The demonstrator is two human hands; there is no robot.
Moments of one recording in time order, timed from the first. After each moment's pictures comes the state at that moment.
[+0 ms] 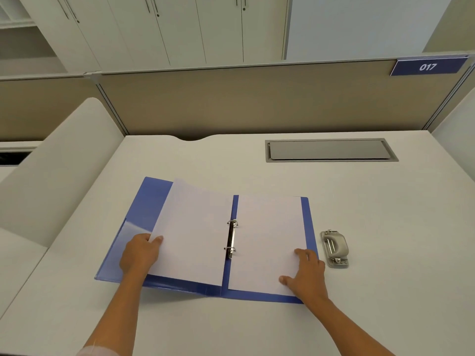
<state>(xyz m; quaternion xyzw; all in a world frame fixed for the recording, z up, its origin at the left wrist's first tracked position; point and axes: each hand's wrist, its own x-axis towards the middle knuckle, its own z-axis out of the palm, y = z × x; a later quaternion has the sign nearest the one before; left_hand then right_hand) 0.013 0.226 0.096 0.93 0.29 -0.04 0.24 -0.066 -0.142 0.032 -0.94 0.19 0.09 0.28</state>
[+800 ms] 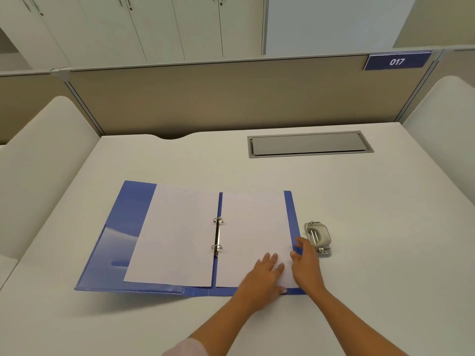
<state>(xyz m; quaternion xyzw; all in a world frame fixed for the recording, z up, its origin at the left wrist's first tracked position) -0.063 -0.023 0.038 0.91 -0.32 -0.24 0.13 -0.070 -0.167 0.034 -0.83 0.26 -0.01 0.49</state>
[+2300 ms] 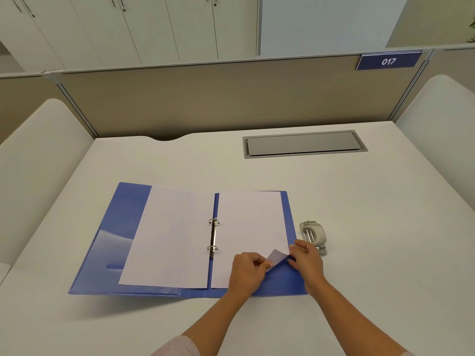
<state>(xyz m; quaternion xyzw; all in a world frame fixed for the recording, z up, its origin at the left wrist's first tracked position) -0.047 -0.016 0.036 0.86 -0.04 -0.14 0.48 -0.063 -0.178 0.039 -0.61 0.39 -0.01 0.69</state>
